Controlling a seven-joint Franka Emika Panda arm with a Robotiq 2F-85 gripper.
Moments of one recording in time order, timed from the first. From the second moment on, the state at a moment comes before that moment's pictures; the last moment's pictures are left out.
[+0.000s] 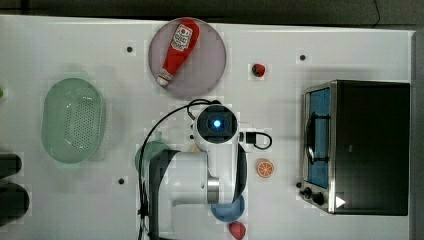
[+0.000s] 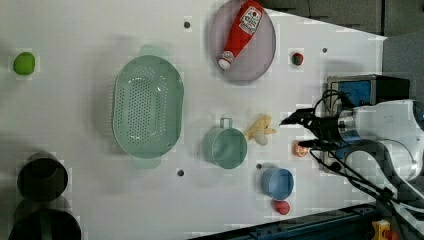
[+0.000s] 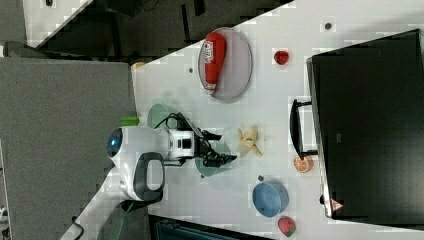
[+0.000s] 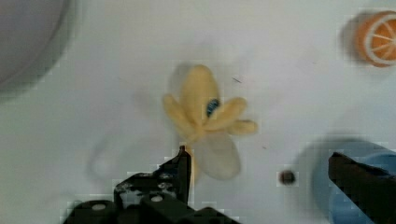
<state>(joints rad) 0.00 0.10 0.02 -2.39 0.00 0.77 0.02</state>
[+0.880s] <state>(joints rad) -0.01 0.34 0.07 -2.44 -0.02 1.07 0.02</state>
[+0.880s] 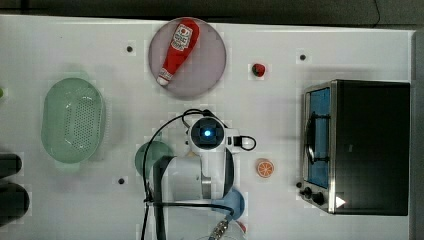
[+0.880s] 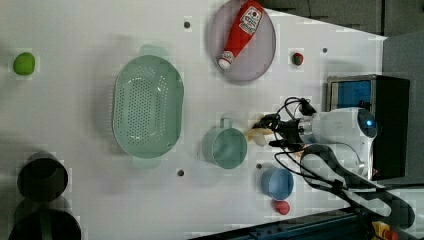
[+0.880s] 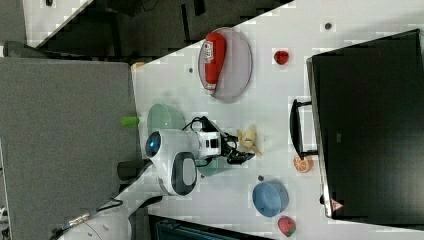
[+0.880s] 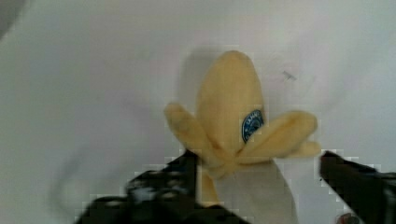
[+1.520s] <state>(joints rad) 0.00 0.33 0.07 -2.46 -0.02 1.13 0.02</state>
